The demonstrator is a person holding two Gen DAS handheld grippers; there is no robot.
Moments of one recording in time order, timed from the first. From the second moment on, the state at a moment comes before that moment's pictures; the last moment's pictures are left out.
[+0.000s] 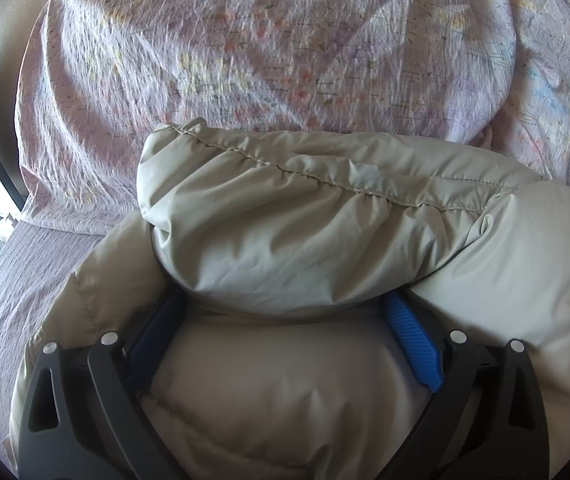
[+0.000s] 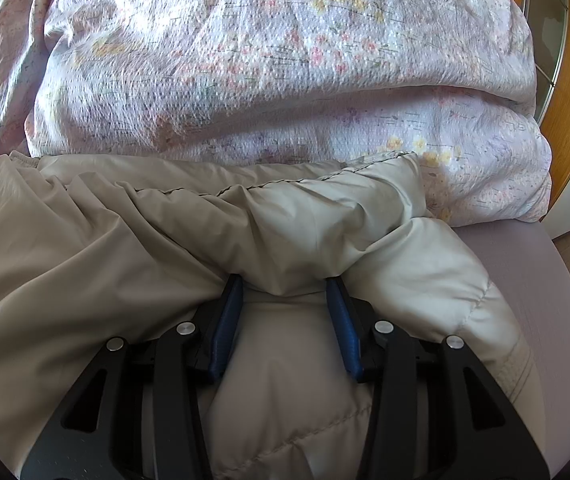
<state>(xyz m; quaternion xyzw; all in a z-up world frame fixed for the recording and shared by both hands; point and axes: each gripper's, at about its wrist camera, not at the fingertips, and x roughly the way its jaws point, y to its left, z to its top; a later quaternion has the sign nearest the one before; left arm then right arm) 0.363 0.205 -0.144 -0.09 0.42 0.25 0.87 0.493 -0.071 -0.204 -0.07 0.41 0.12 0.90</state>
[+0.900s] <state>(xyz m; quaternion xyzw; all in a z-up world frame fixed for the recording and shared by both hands) 0.279 0.269 -0.089 -0.14 0.46 0.29 0.83 0.468 -0.218 -0.141 0.11 0.51 0.11 0.84</state>
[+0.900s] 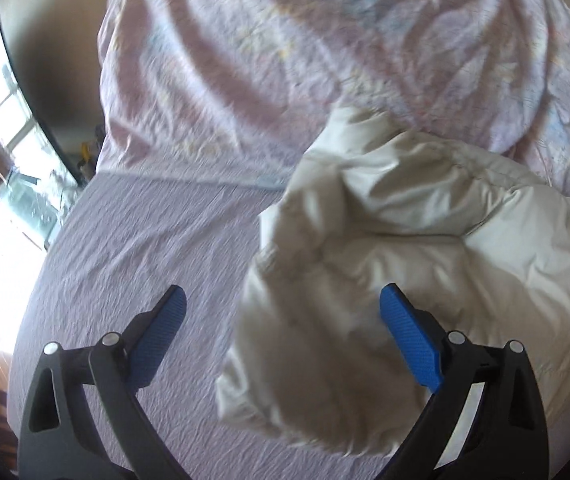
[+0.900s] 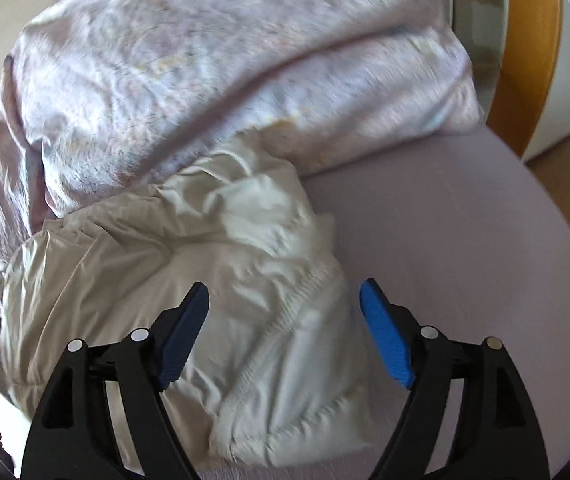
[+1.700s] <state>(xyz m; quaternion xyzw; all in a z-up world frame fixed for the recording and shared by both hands) 0.251 0.259 -0.136 -0.29 0.49 0.25 0.79 0.446 -0.252 -0.195 0.29 0.61 0.16 0.72</state>
